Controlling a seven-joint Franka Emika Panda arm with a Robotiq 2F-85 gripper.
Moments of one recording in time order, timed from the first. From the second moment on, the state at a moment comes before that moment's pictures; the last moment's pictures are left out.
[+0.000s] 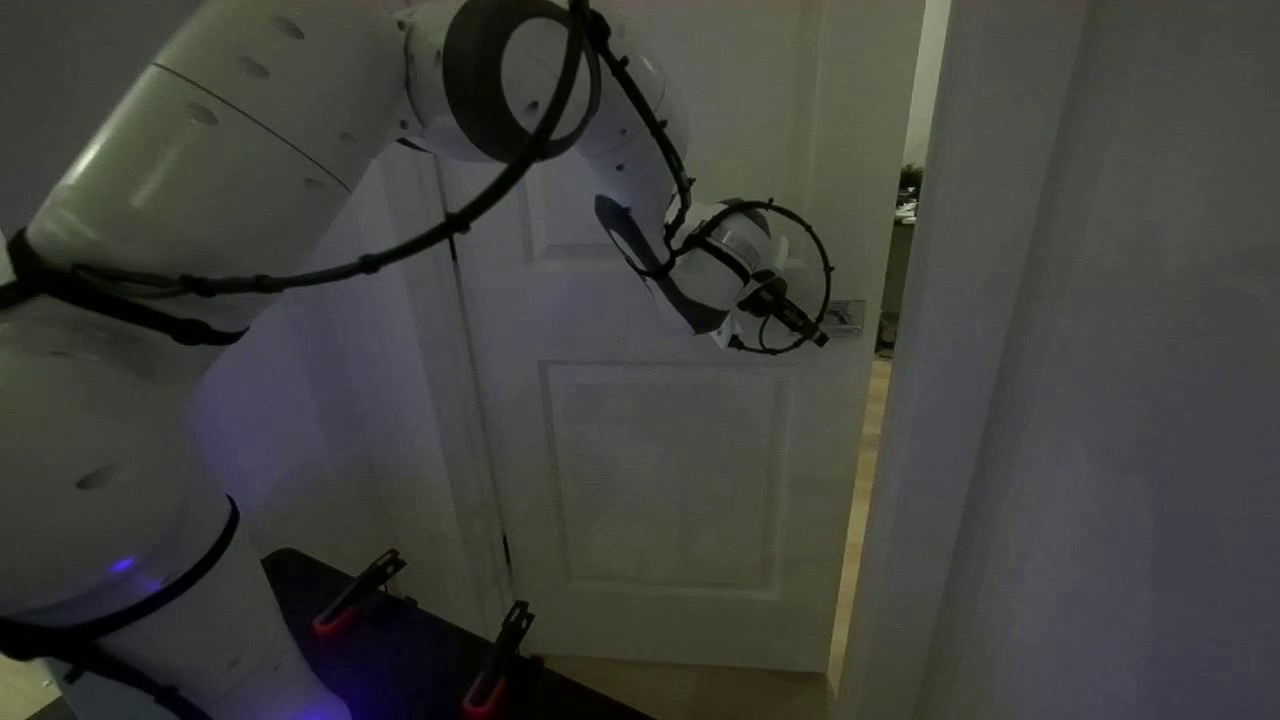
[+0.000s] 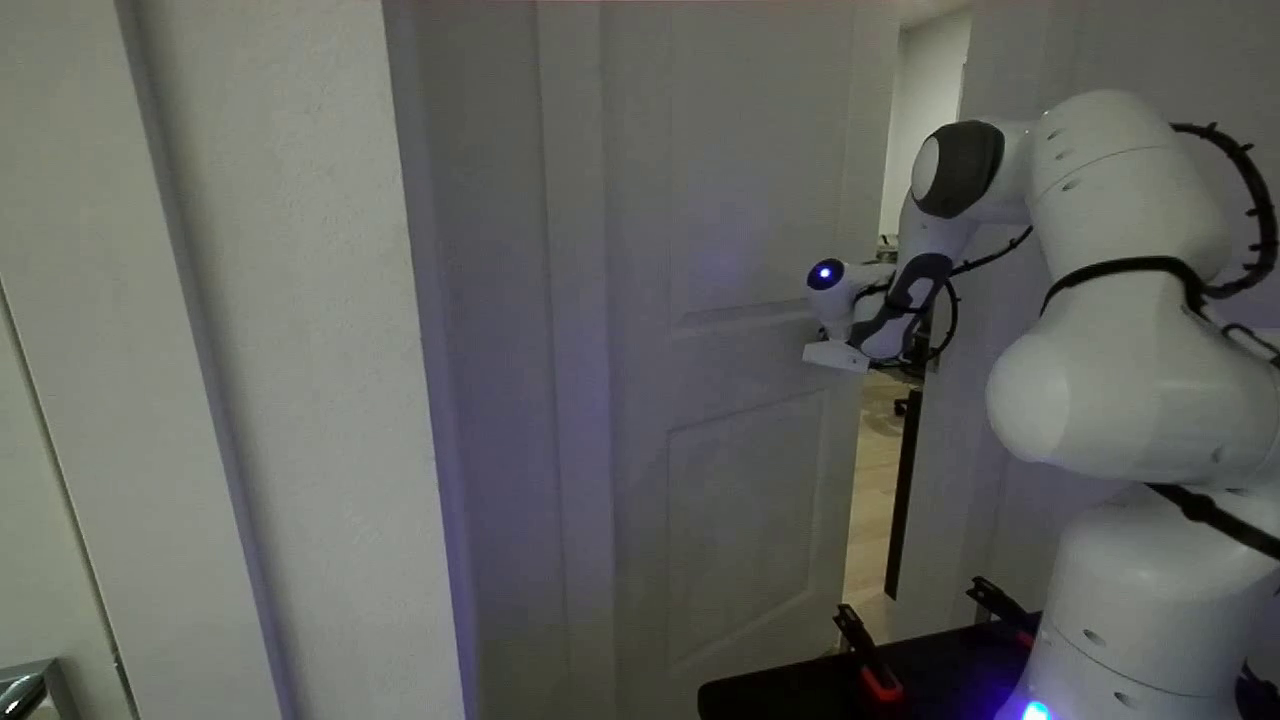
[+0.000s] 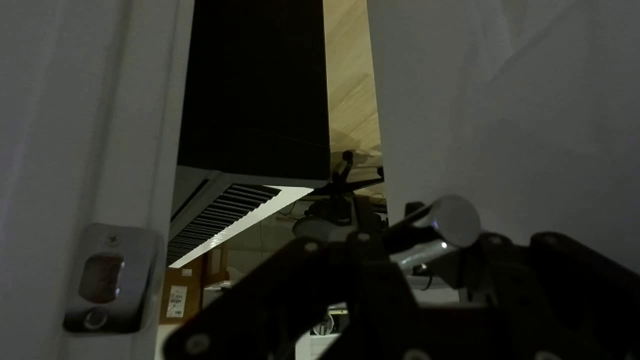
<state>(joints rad) -0.42 0.76 0.08 -1.50 -1.44 2.68 1.80</state>
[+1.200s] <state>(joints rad) -0.21 0.63 -0.14 -1.75 -1.42 2.66 1.89</state>
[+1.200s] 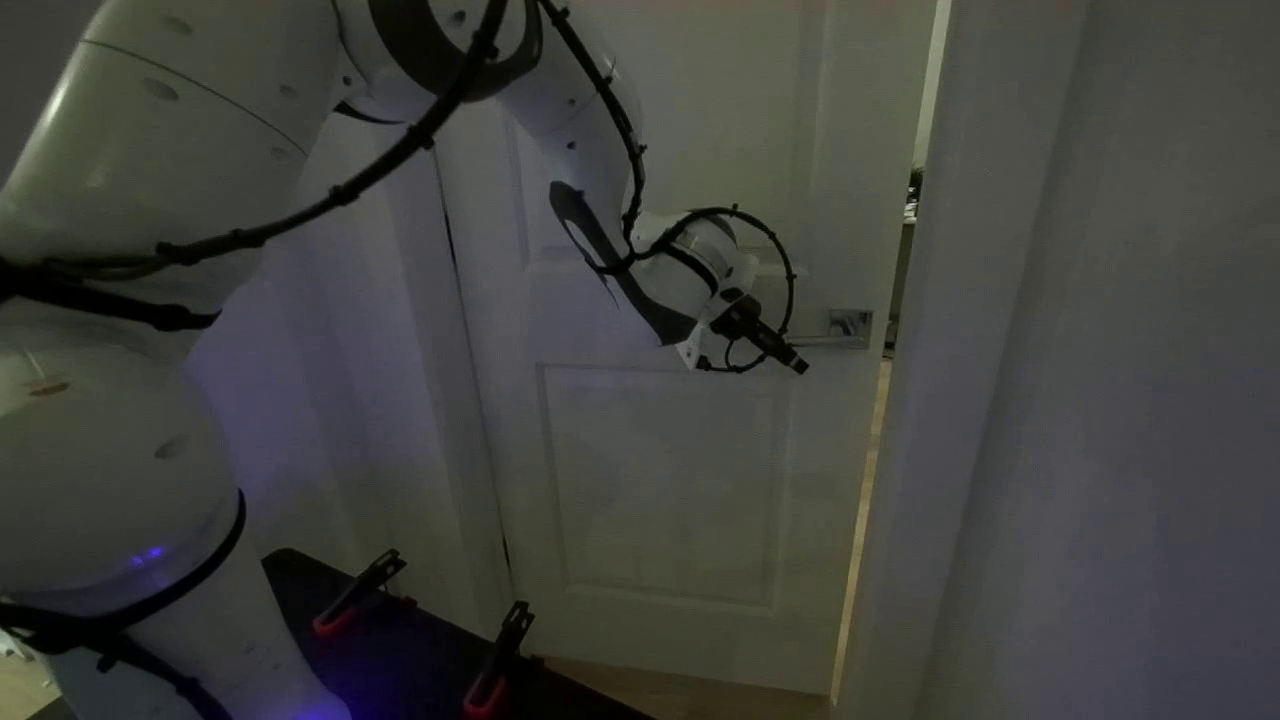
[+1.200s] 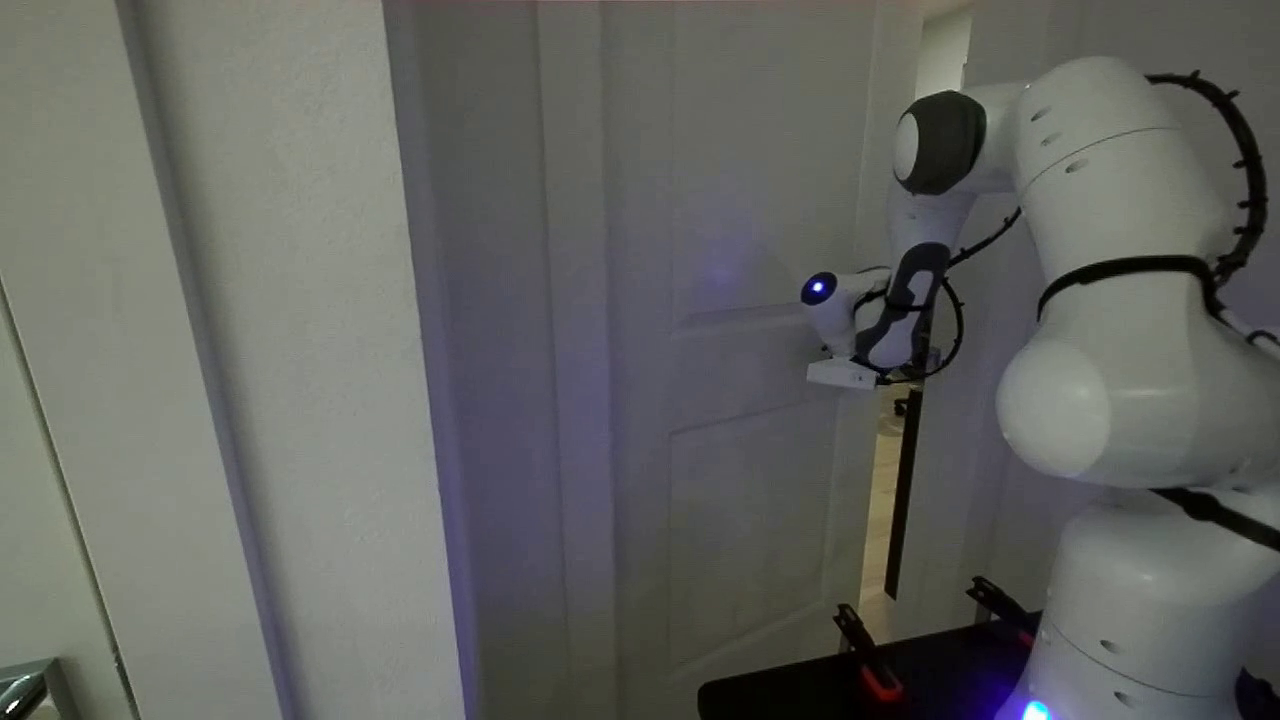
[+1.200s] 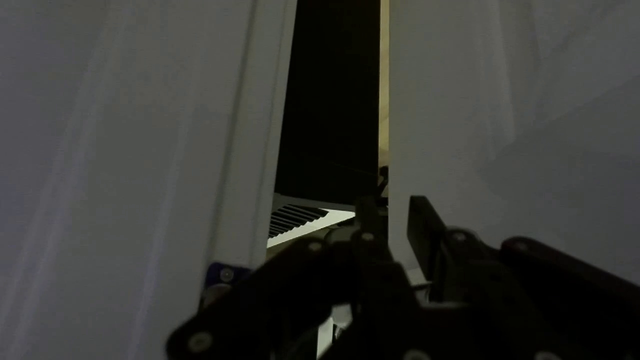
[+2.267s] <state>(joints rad) -0.34 0.51 0.03 -1.99 -0.86 2.81 1.34</state>
